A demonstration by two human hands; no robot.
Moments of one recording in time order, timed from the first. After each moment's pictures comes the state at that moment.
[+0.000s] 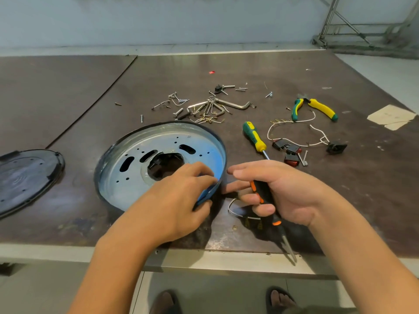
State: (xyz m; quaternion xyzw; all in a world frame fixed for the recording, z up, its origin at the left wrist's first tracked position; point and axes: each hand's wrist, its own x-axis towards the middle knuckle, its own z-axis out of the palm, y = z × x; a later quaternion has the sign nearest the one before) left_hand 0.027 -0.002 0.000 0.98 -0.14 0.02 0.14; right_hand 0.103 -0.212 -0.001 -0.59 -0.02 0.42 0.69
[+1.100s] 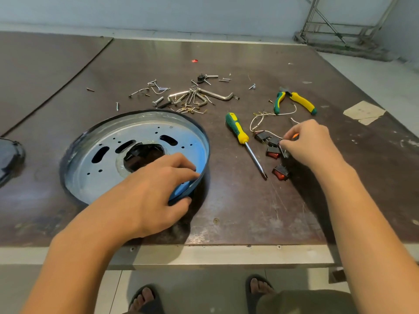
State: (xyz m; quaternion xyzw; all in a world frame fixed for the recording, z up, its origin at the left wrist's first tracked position) left_hand 0.030 0.004 0.000 0.97 -0.16 -0.01 0.18; right_hand 0.202 -0.287 -0.023 -0.97 0.03 -0.04 0.23
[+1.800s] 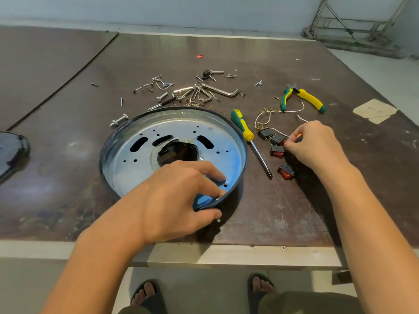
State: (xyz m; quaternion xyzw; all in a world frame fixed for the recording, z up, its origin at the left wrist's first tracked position) left_hand 0.028 -0.023 0.005 0.95 -0.22 0.00 0.22; right_hand 0.204 -0.283 -0.031 -0.98 0.03 -0.04 0.19
